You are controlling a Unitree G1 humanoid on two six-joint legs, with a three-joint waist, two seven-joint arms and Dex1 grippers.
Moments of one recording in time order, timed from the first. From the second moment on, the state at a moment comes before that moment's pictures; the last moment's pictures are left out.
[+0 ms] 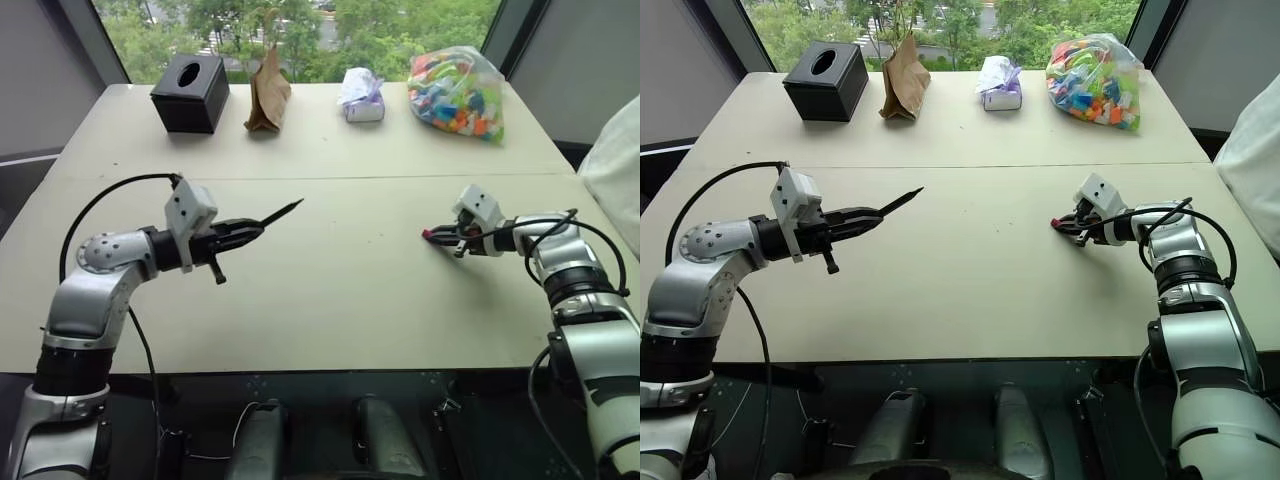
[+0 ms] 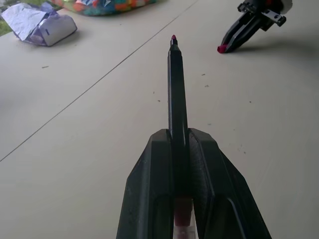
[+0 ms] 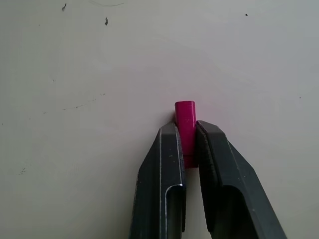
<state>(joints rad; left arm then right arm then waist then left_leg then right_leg) -0.40 0.67 0.09 -0.16 -0.38 0.45 -0.98 -0.89 -0.69 0.14 1.03 0.00 -0.01 1.12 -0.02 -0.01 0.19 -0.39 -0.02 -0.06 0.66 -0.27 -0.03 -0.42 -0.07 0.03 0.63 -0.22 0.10</state>
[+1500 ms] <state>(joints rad) -0.62 0.64 -0.14 0.11 -0.22 0.10 -1.19 -0.68 -0.70 0.25 -0.12 -0.02 0.40 1.08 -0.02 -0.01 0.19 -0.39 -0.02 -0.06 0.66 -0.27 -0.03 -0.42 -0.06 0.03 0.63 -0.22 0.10</state>
